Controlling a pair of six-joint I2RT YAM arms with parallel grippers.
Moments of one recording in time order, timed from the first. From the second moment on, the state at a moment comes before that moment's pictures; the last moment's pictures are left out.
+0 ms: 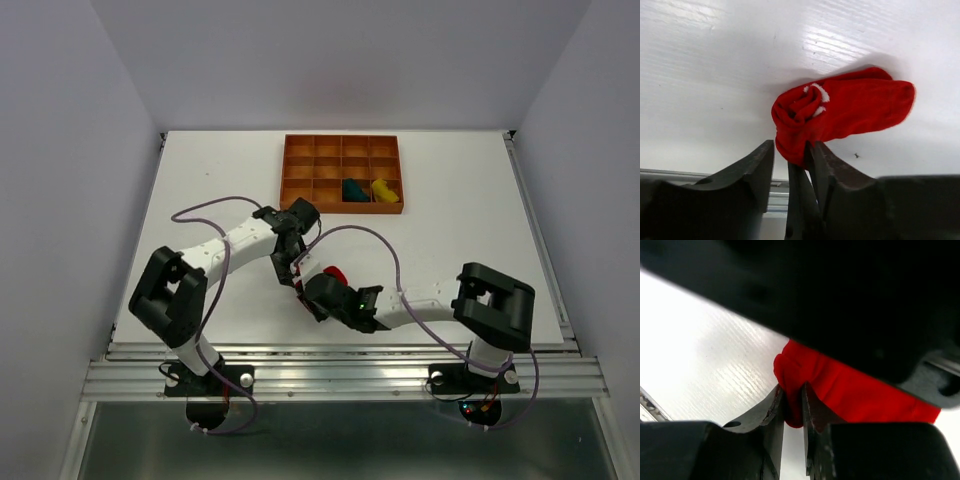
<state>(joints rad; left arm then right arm) -0.68 1.66 1.14 -0.89 -0.03 -1.02 1.23 1.73 0.89 0.14 0.37 0.27</state>
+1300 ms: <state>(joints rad) -0.60 1.31 0.79 -0.57 0.09 -0.96 0.79 1.79 0.71 0.49 -0.49 0.74</state>
